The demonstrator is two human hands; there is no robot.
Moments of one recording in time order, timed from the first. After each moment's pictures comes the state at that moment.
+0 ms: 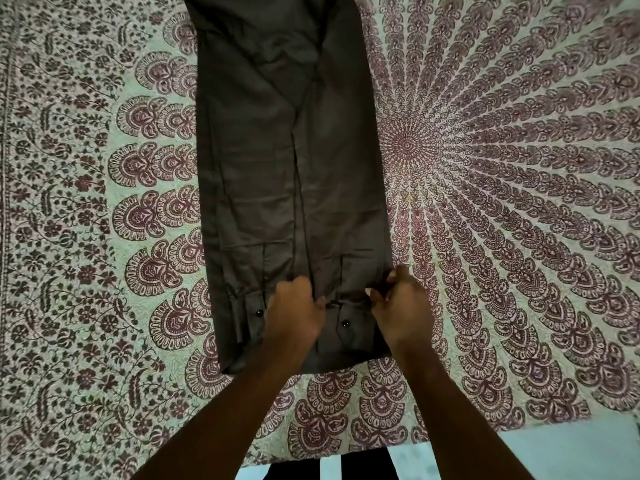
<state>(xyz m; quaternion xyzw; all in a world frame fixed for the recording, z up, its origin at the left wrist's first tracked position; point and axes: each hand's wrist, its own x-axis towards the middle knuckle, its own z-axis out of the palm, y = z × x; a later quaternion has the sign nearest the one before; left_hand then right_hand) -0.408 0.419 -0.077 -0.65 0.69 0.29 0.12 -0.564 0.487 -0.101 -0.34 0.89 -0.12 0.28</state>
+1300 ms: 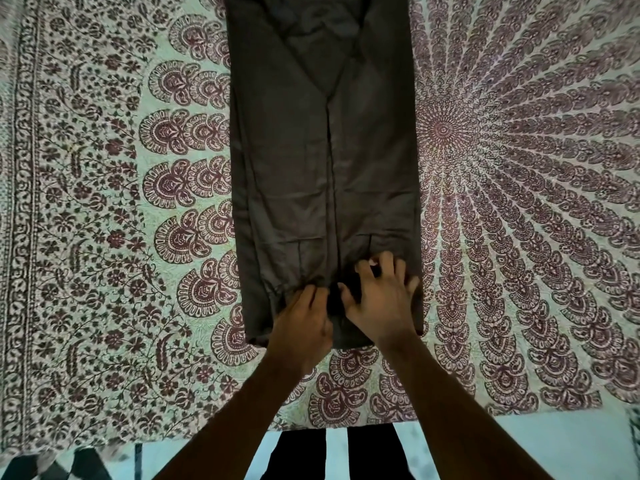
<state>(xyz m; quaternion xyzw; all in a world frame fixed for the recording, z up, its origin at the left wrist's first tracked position) -0.334 0.473 -0.106 -0.50 0.84 0.21 -0.03 -0.498 0.482 -0.107 -0.57 0.80 0.01 0.19</state>
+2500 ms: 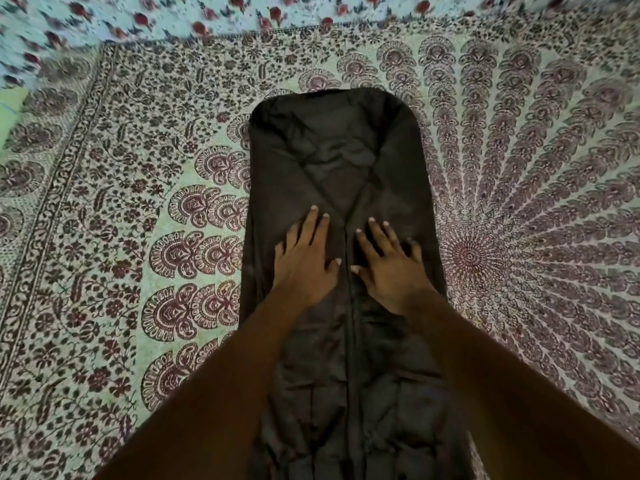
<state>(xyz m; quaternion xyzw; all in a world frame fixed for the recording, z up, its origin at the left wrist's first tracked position) -0.408 0.170 -0.128 -0.56 0.81 0.18 0.01 -0.584 0.227 -0.143 -0.69 0.71 0.03 0.14</state>
